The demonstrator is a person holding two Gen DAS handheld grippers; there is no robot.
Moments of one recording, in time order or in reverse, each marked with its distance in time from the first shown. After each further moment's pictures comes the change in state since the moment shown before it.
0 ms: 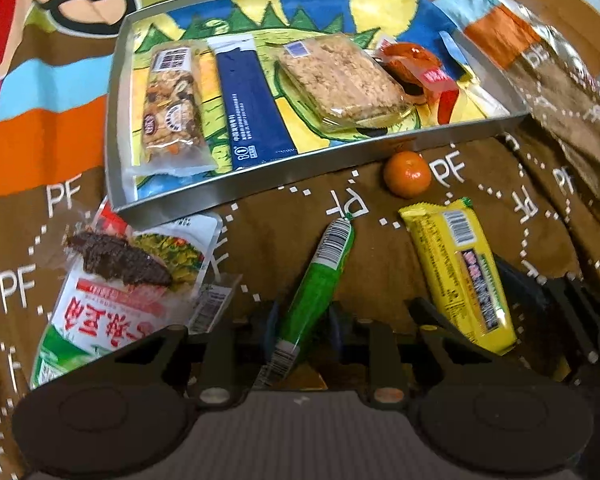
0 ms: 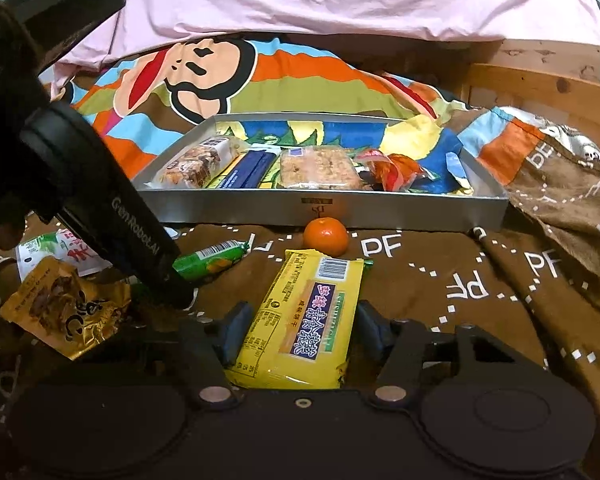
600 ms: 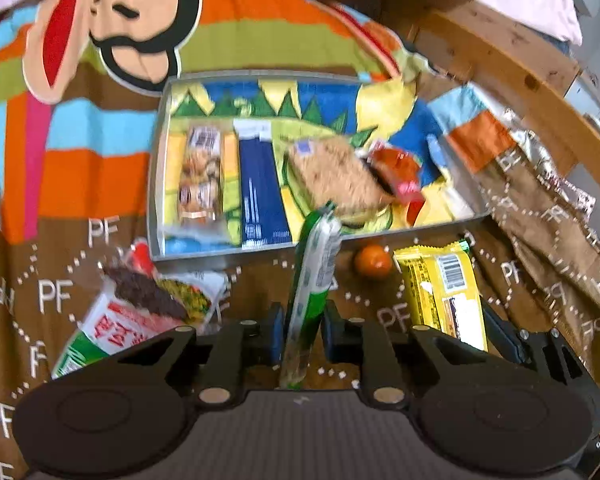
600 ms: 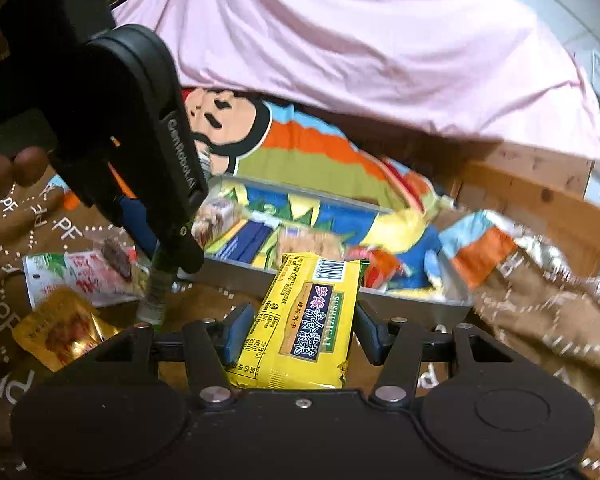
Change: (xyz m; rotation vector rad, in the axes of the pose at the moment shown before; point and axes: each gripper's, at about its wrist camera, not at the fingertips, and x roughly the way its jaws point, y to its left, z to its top) left arm -0.071 0.000 0.011 -0.124 -0.197 -0.038; right arm -0.045 0.011 0.023 -0.162 -0.205 -0.078
